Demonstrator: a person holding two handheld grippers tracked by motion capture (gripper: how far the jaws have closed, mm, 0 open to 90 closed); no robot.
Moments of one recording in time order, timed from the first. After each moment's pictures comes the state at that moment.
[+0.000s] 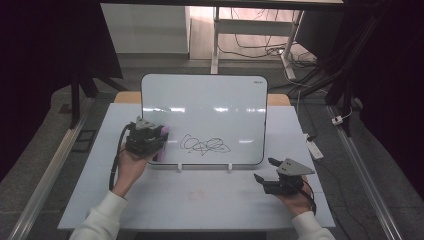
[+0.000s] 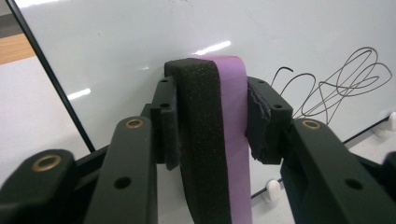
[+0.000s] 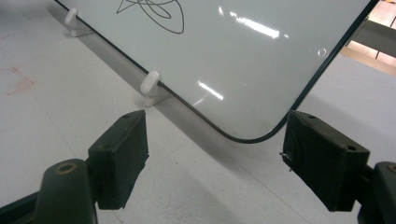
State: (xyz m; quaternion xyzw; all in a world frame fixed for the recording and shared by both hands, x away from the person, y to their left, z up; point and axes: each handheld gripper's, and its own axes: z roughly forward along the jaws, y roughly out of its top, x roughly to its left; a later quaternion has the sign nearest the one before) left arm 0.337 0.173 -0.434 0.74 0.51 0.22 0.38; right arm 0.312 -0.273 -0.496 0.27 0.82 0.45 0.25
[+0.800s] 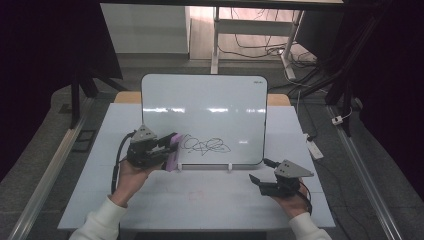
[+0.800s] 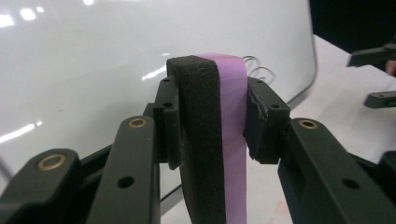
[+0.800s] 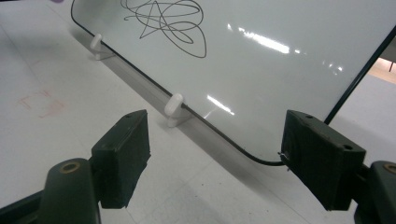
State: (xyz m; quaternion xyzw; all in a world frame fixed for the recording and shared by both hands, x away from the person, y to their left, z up) left arm 0.298 0.156 -0.419 0.76 0.42 0.17 0.47; right arm 0.304 -0.261 -0.493 0.27 0.80 0.49 0.23
